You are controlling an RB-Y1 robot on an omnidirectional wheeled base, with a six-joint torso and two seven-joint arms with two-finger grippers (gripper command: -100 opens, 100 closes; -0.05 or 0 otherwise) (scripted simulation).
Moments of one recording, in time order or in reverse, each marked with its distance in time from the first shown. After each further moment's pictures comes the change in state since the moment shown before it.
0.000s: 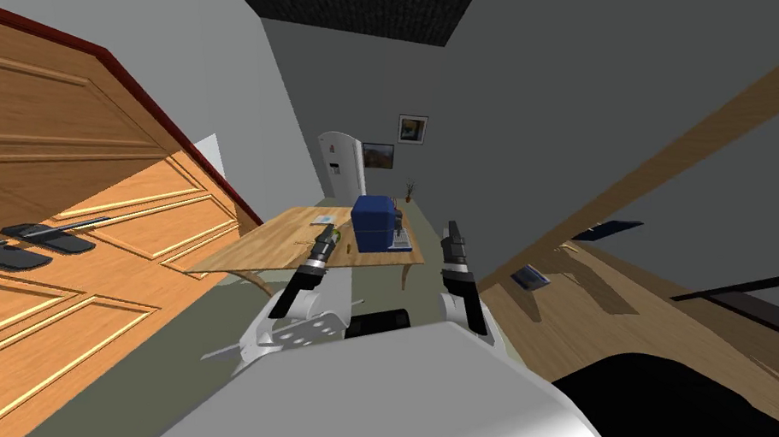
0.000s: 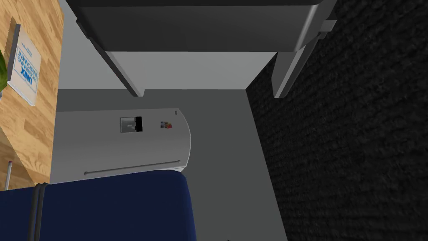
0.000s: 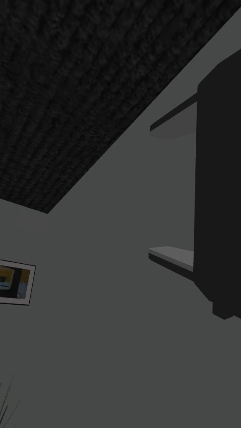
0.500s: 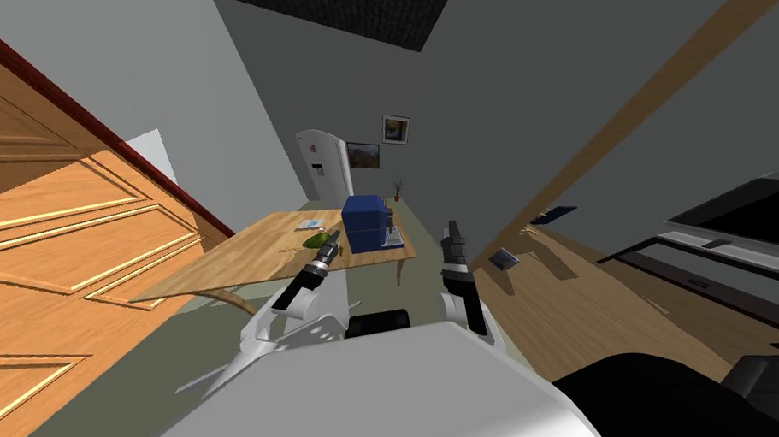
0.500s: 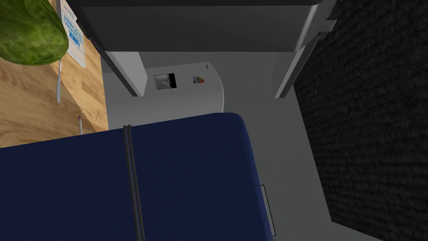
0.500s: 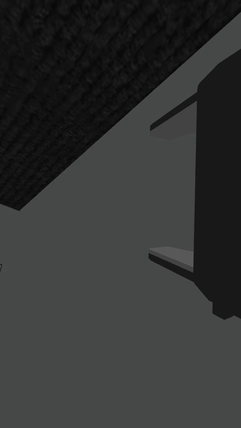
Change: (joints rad) left arm -0.047 0.118 -0.061 0.090 0.109 0.115 -0.019; right arm 0.000 0.000 0.000 0.000 0.000 0.000 0.000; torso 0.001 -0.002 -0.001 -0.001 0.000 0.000
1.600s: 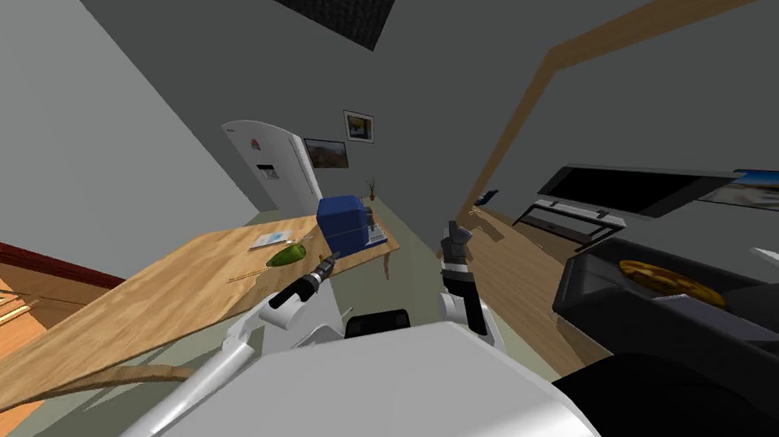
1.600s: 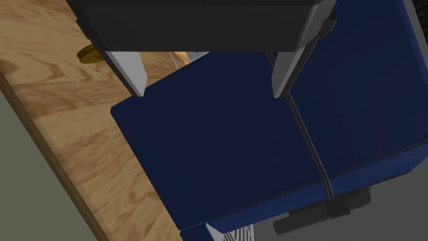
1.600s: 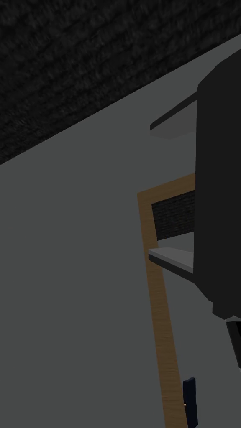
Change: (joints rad) left arm -0.039 0.248 -0.137 0.173 0.204 0.240 -0.023; right arm 0.000 0.000 0.000 0.000 0.000 0.000 0.000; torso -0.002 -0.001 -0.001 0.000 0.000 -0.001
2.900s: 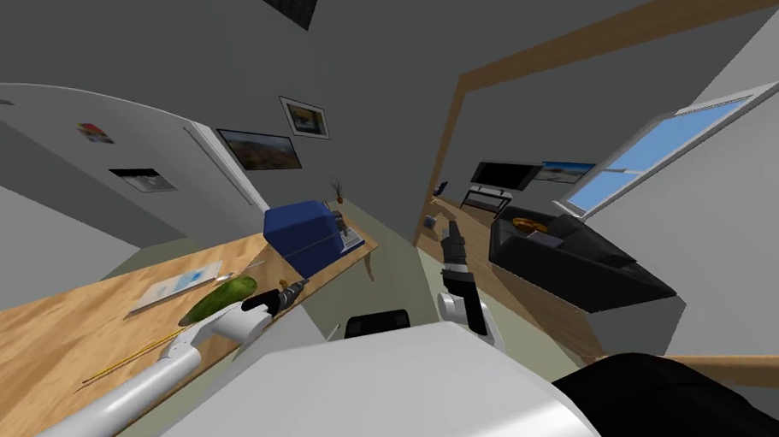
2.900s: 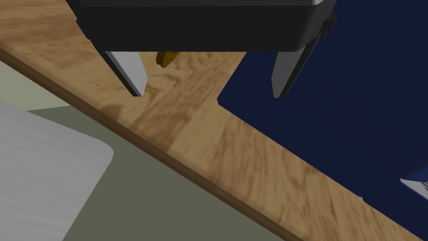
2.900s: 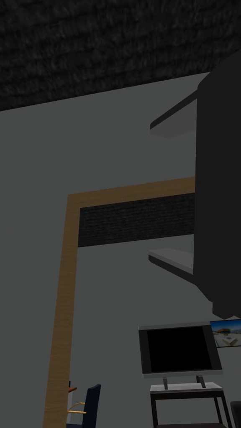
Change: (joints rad) left arm -0.043 0.302 -0.129 0.245 0.189 0.282 0.042; right arm 0.000 0.000 0.000 0.000 0.000 0.000 0.000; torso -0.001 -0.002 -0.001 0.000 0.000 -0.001
